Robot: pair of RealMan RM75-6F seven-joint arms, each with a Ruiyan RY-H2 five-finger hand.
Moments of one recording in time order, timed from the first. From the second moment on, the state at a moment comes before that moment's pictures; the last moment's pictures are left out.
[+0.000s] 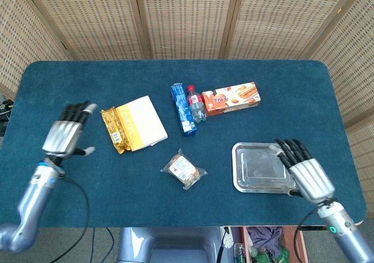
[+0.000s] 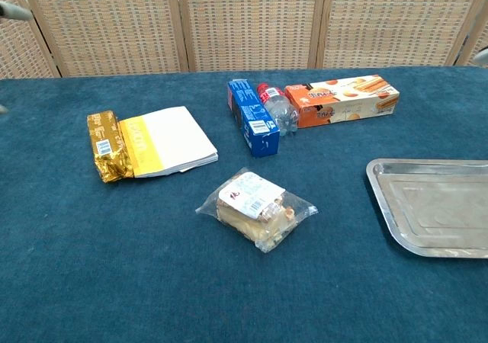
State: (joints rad) left arm -0.50 -1.12 -0.17 -1.79 1.10 1.21 0.34; right arm 0.30 -1.05 0.08 -1.69 -1.73 1.23 -0.11
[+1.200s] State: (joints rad) left arm -0.26 -1.07 -0.11 -1.75 1.11 1.35 0.21; right arm 1.04 -1.68 0.22 -1.39 -1.05 0.56 -0.70
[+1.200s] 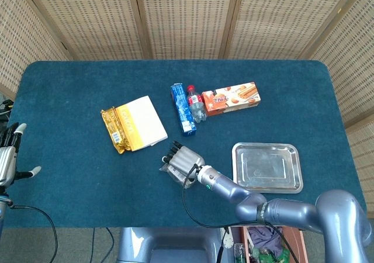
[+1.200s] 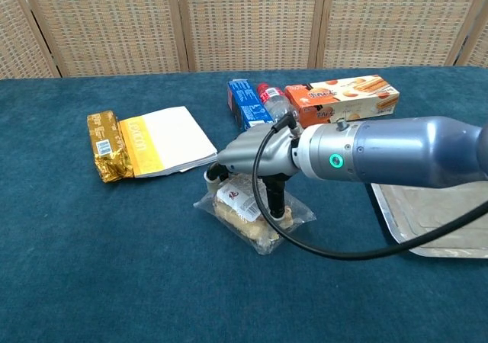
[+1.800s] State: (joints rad) left arm -0.26 -1.07 -0.12 -1.74 1.10 1.32 0.21; right arm 0.96 -1.38 0.21 -1.63 -1.10 0.76 -0.60
